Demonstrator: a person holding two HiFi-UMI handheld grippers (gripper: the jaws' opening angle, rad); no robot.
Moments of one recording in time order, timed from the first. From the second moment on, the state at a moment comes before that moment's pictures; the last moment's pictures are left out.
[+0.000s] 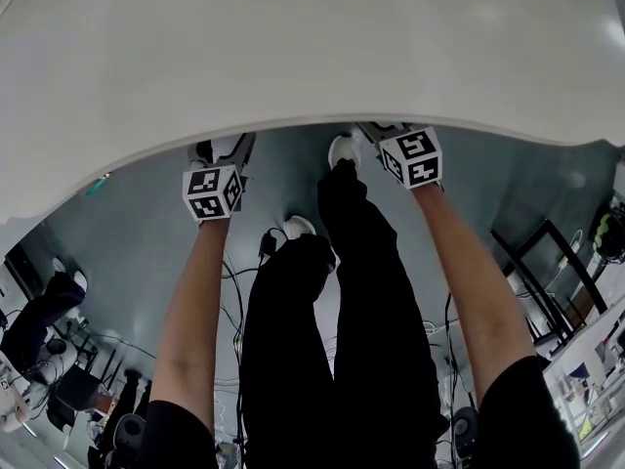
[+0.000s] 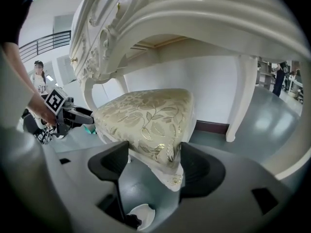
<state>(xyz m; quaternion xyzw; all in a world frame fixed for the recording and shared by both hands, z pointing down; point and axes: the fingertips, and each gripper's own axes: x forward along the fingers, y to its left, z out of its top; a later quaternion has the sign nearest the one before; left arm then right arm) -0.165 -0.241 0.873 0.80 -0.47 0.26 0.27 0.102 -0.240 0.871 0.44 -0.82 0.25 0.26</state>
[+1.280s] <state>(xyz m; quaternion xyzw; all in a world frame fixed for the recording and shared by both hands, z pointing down) -0.170 -0.159 0.884 0.80 -0.42 0.29 0.31 0.096 -0.152 0.887 0.47 -0.79 0.28 0.29</state>
